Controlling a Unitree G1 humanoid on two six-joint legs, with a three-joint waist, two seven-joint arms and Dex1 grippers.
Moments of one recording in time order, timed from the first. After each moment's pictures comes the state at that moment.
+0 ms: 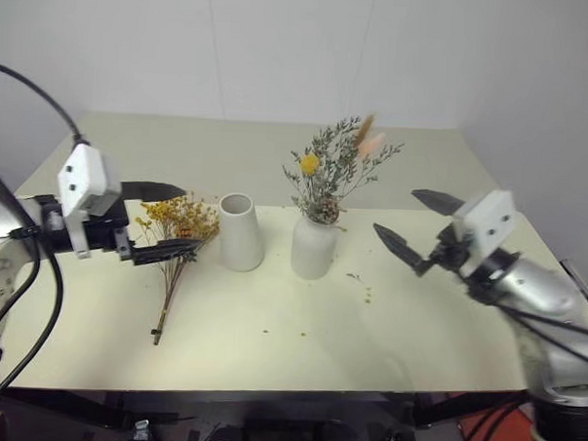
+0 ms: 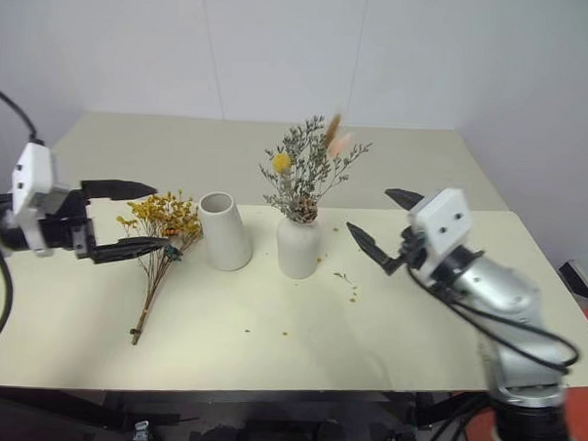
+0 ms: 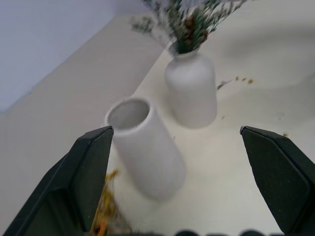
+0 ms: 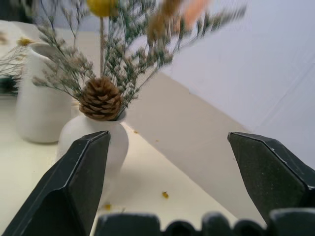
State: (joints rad) left arm -0.31 1.03 0.41 -0.24 -0.56 0.52 -1.18; right arm -0.38 -0.76 -0.25 -0.47 0.48 0.47 0.72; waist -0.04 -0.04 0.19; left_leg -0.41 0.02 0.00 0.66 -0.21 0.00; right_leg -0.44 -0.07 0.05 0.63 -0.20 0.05
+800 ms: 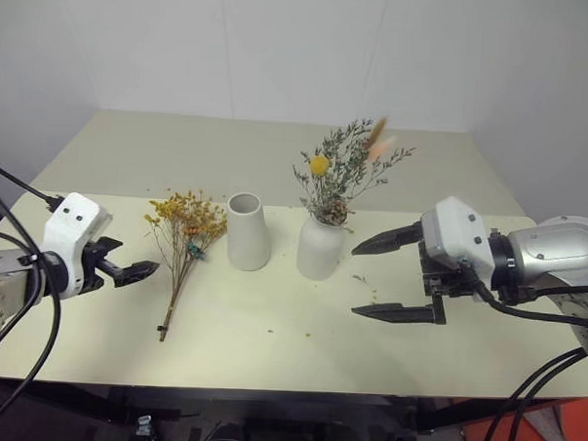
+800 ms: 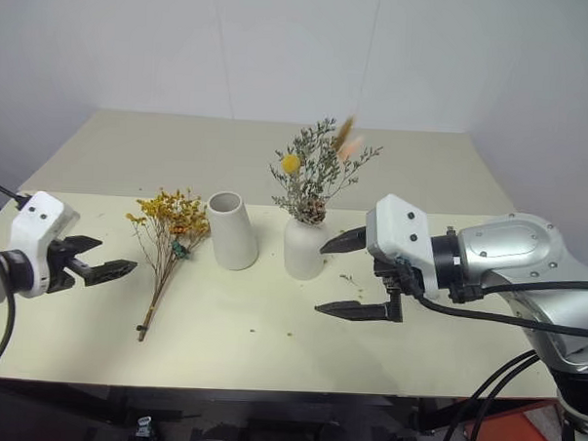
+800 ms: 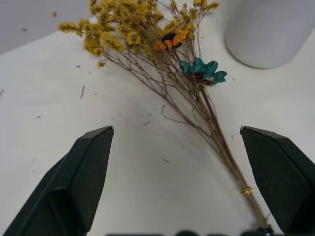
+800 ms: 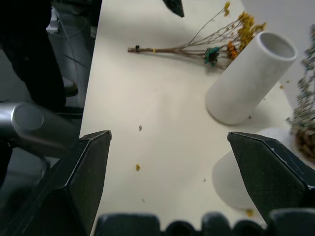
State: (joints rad) left arm -0.30 1.00 0.36 -0.35 -0.52 1.24 -0.66; right arm -0.61 -1.04 0.07 -0.54 0.68 0.67 1.12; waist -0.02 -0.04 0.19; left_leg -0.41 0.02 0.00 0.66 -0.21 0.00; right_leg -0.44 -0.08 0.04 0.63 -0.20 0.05
